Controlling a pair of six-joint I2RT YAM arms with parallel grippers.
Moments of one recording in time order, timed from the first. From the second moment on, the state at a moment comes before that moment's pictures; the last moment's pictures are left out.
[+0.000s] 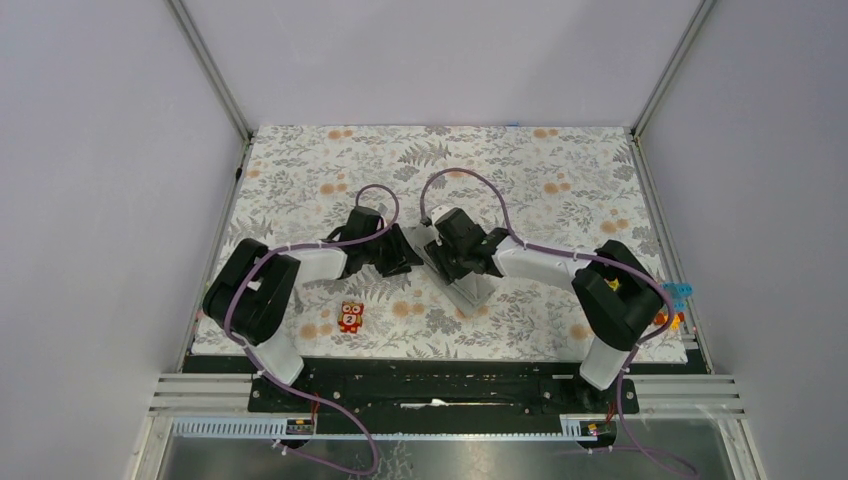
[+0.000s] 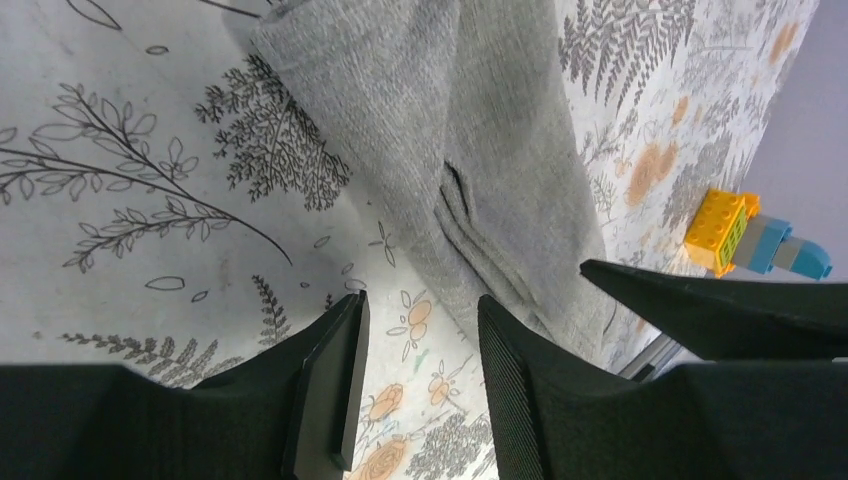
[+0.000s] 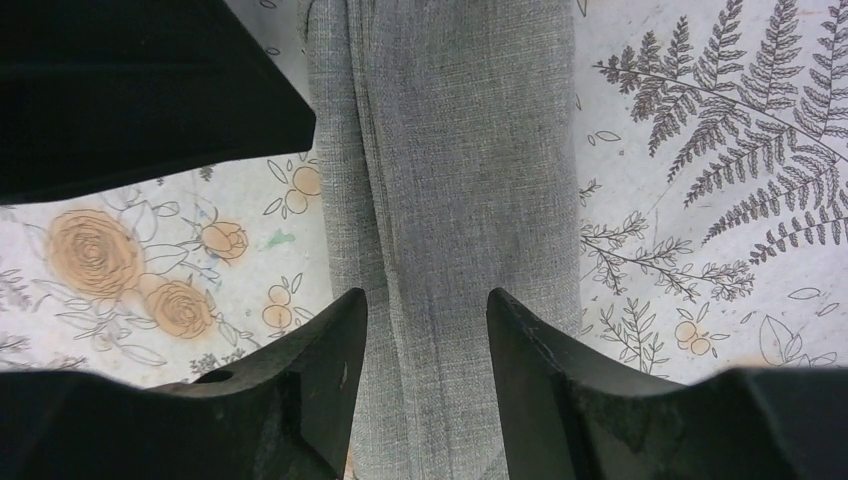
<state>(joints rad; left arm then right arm) -0.45 1.68 0.75 0.11 0.37 -0.86 0.80 1.72 1.06 -0.30 0.04 0.13</state>
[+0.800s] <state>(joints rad) -0.45 1.77 0.74 0.27 0.37 -0.95 0.85 1.83 1.19 -0.41 0.15 0.13</state>
